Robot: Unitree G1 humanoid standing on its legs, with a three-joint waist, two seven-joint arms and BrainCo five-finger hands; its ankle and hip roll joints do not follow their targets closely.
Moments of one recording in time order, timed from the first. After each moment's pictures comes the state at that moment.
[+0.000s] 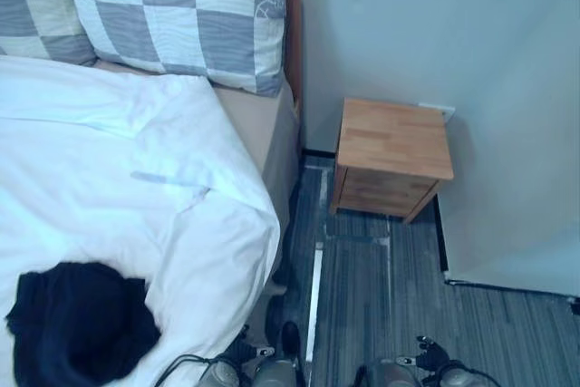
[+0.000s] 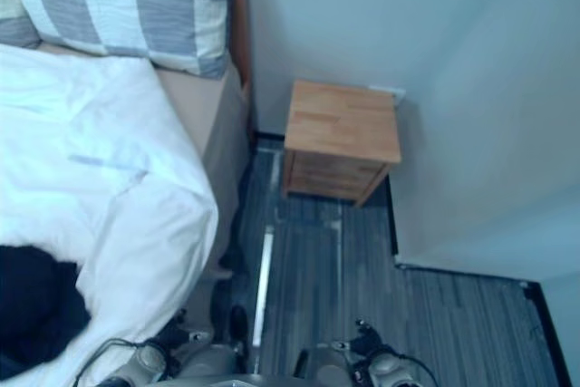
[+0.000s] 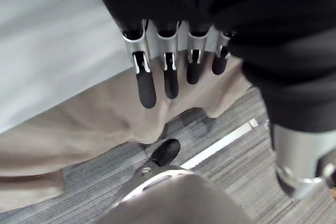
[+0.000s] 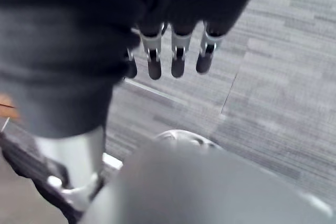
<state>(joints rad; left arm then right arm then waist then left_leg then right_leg) -0.08 0.26 -0.39 1.15 0.12 -0.06 0.05 -0.07 -0.22 0.35 1.16 0.12 -0.06 -0.12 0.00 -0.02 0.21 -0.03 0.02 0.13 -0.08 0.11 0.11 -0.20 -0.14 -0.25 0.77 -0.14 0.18</state>
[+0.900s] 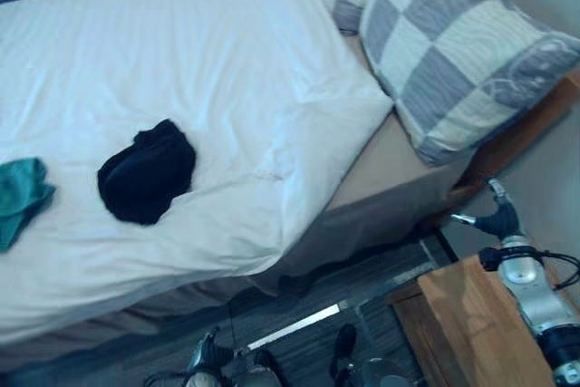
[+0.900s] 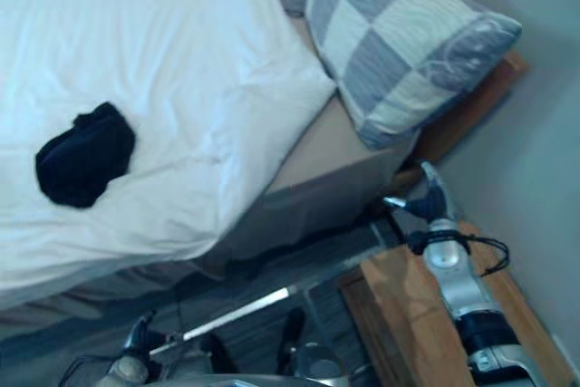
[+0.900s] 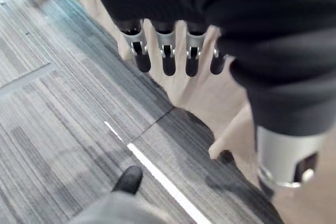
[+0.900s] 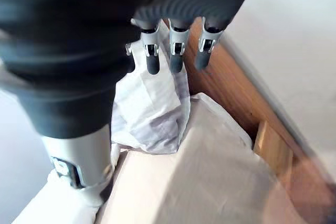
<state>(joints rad) 0.01 0.29 -0.24 1.11 0.11 -0.11 0.19 -0.16 -0.67 0.08 0.35 -0.07 -0.10 -0.32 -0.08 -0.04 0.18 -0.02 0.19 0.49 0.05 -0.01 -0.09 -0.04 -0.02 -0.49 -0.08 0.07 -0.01</state>
